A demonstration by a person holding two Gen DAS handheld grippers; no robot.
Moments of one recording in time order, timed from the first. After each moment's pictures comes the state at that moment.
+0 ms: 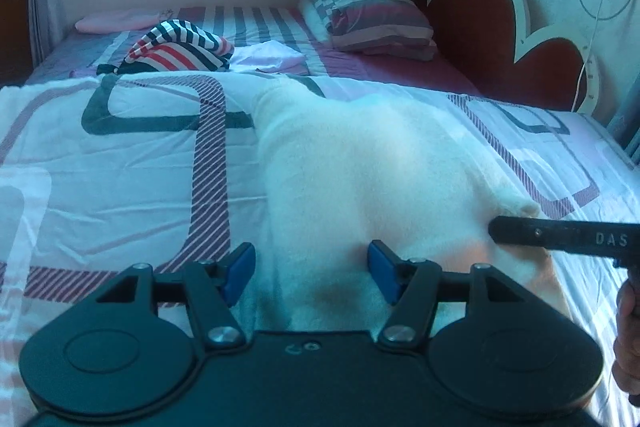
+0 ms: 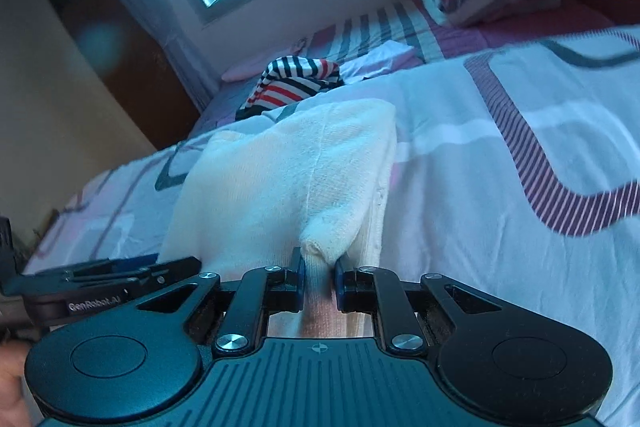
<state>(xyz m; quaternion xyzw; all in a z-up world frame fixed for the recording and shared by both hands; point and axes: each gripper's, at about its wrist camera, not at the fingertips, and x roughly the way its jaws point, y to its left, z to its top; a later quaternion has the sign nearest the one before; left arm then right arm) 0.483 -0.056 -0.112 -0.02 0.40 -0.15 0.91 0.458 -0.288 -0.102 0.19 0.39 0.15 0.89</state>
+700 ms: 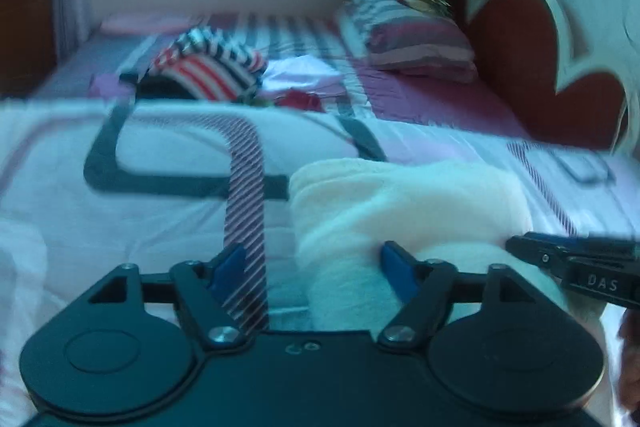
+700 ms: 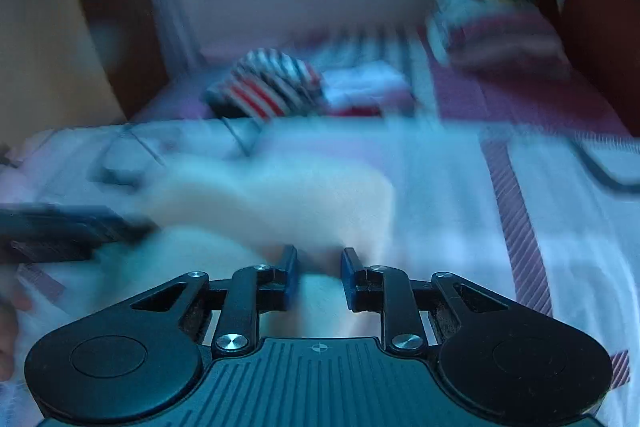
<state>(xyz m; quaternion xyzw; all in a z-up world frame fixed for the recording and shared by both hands) 0.564 -0.049 -0.115 -0.05 0.39 -0.10 0.91 0.539 -0.269 -0.114 0.08 0.38 0.12 0.91</state>
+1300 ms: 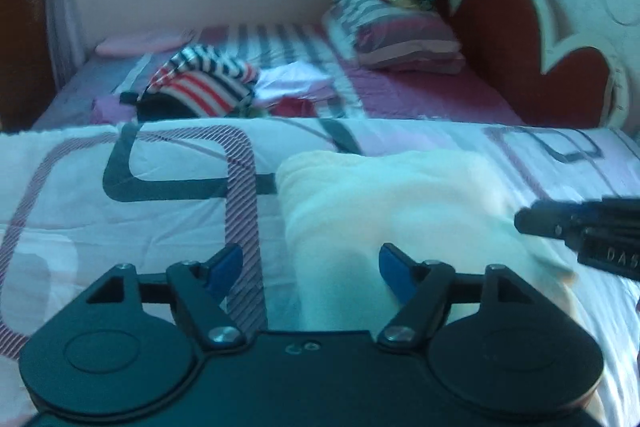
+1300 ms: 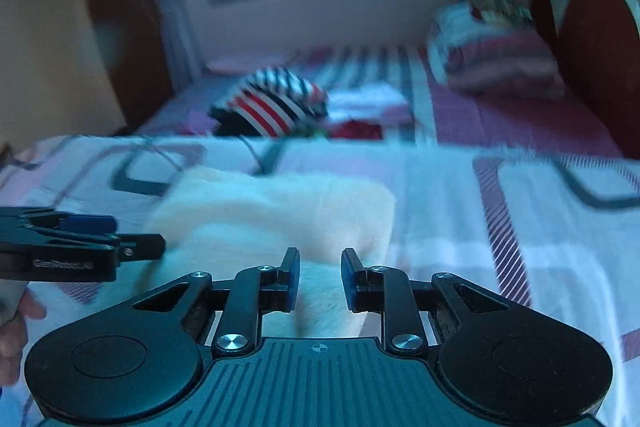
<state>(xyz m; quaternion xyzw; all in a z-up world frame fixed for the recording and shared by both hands) 0.513 -0.060 -0.085 0.01 0.38 -0.12 0.92 0.499 -0.253 -0.081 0.04 0.35 0.13 0.93</state>
